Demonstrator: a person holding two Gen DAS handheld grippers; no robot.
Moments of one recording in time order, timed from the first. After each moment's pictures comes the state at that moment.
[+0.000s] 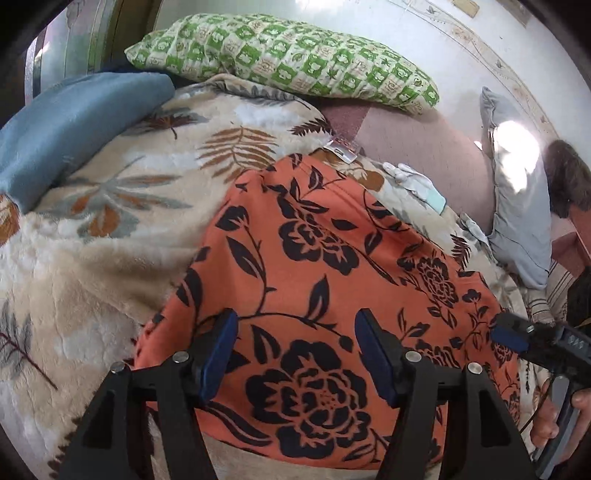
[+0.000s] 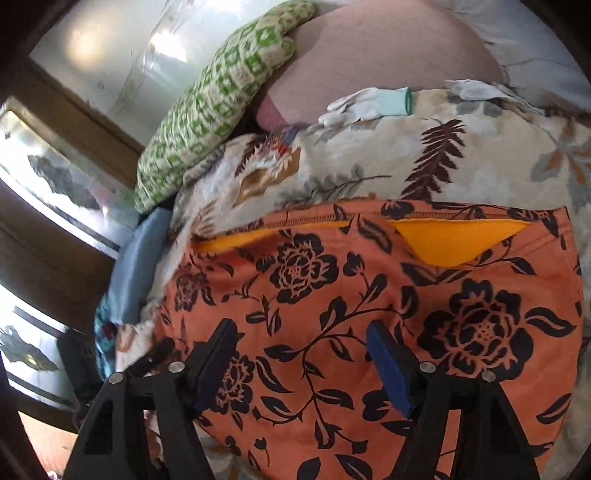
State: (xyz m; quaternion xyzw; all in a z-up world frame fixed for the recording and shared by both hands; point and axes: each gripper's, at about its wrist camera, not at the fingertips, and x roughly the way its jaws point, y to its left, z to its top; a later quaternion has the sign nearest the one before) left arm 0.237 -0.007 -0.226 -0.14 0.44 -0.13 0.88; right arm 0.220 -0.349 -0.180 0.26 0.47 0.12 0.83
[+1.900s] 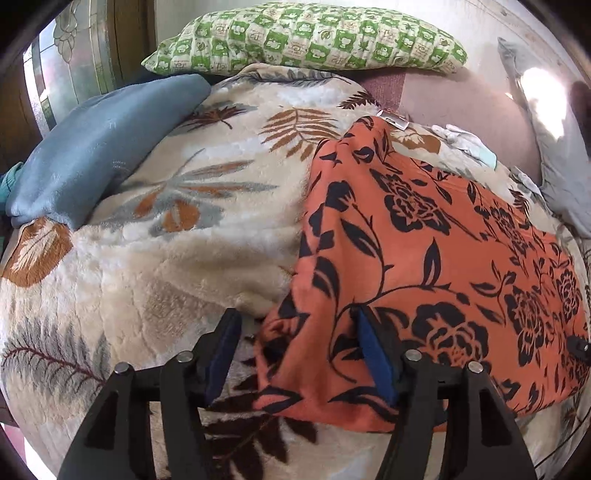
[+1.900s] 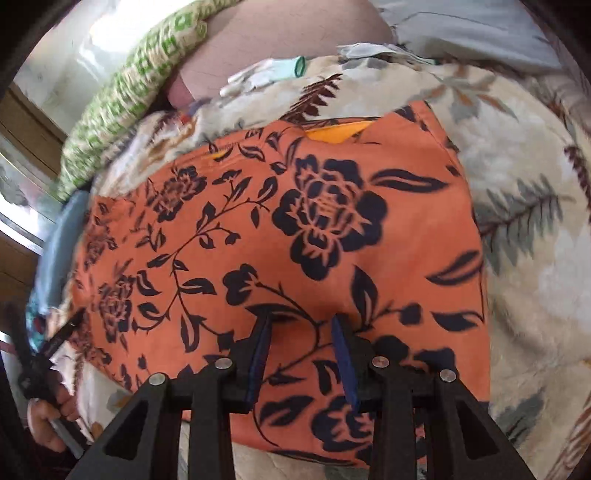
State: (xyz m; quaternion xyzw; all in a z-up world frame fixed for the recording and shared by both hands) left arm 0.232 0.034 -0.246 -0.01 0.47 -0.06 0.88; right arm 0.138 -0.404 -0.229 0.26 0.51 -0.01 0.82
